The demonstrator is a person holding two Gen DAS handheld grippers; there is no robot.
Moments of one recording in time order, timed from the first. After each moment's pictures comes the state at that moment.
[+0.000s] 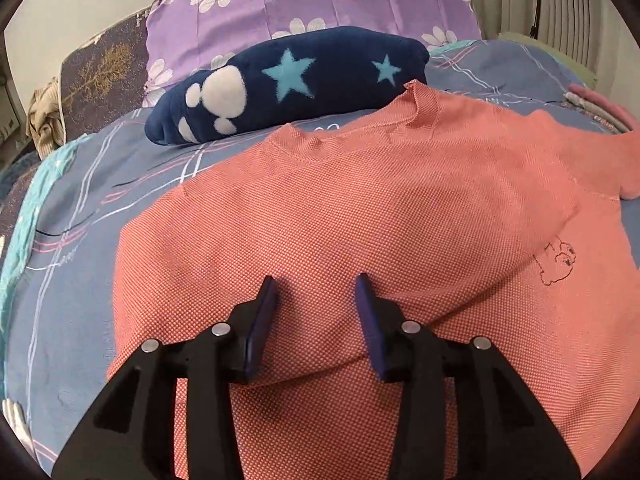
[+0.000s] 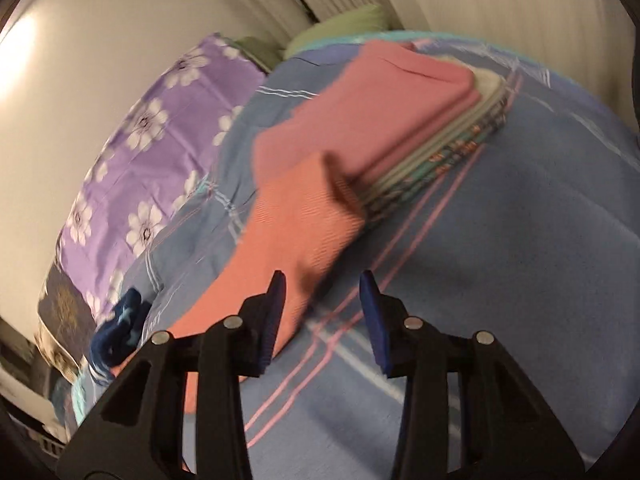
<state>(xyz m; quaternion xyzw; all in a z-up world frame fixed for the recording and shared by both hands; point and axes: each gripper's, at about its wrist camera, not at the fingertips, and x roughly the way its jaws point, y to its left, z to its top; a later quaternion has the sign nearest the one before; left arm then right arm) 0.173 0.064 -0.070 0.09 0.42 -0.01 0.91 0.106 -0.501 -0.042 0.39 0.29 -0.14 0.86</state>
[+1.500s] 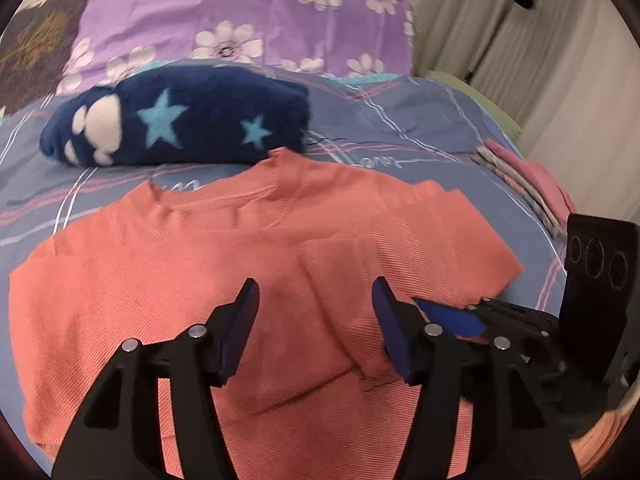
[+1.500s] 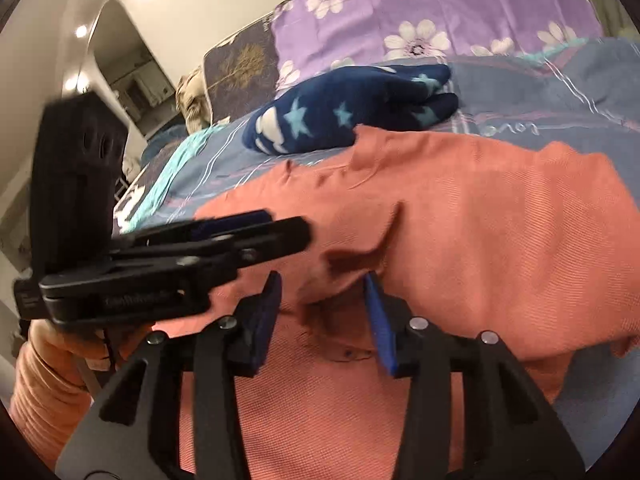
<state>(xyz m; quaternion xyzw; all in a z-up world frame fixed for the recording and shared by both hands) 0.211 0.023 -0.030 -0.07 0.42 -0.18 0.89 0.192 -0.141 -0.061 0.14 0.40 0.30 0.86</state>
